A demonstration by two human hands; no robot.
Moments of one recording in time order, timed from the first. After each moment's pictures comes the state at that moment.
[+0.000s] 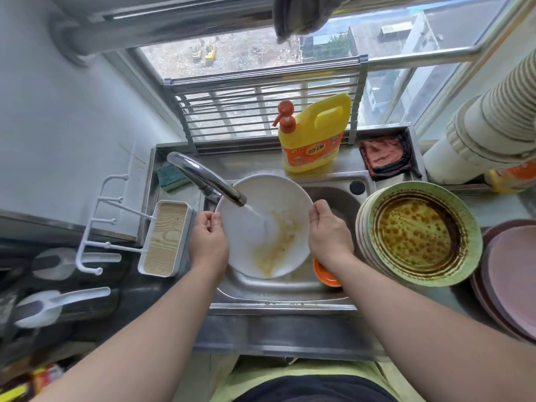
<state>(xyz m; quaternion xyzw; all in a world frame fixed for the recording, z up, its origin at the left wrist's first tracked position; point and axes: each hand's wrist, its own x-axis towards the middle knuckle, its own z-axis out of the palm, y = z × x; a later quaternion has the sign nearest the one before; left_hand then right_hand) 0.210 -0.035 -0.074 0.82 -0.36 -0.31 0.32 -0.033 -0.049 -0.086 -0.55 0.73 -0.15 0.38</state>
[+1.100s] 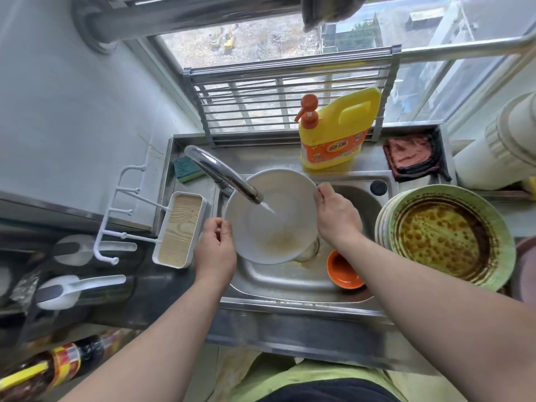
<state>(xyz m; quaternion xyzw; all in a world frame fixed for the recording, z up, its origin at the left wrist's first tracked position) 0.223 -0.008 -0.066 0.83 -0.41 -0.27 0.26 -0.023 -0.096 -0.101 -0.61 0.70 -0.12 0.35</state>
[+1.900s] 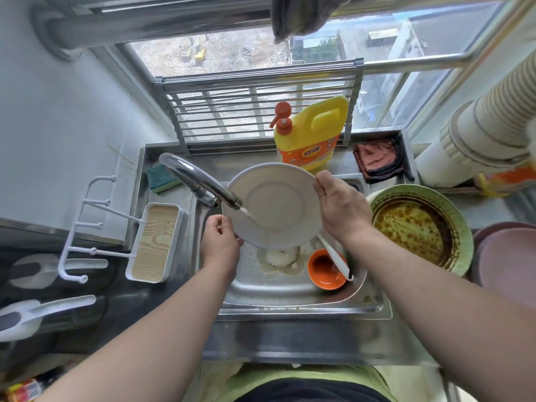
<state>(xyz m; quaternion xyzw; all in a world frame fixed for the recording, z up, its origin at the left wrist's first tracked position) 0.181 -0.045 -0.094 0.77 -0.25 -0.44 0.39 -0.069 -0.094 -0.058 -0.68 0.67 -0.18 0.23</state>
